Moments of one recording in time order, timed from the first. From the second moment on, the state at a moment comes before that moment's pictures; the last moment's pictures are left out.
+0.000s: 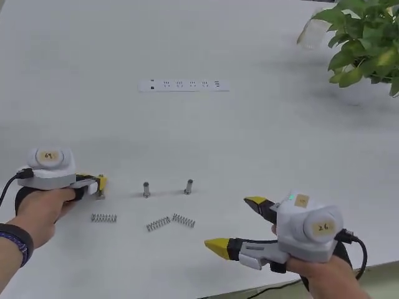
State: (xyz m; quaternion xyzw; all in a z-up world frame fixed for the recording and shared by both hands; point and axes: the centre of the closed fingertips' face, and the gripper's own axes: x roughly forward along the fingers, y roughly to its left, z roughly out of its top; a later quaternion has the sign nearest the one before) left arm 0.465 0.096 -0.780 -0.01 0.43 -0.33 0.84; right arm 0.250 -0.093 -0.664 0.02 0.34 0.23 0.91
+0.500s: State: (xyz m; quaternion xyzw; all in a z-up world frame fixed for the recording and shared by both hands) left arm 0.468 0.092 -0.781 0.04 0.45 -0.30 0.84; right arm 0.252 -0.092 -0.665 0.02 0.34 0.23 0.91
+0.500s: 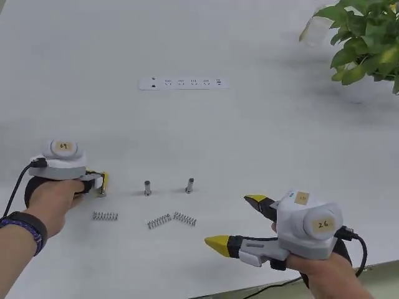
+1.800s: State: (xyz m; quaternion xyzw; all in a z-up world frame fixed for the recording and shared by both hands) left arm 0.473 0.093 -0.769 0.08 0.47 -0.28 0.84; right arm 0.256 -0.098 -0.668 0.02 0.34 0.24 0.91
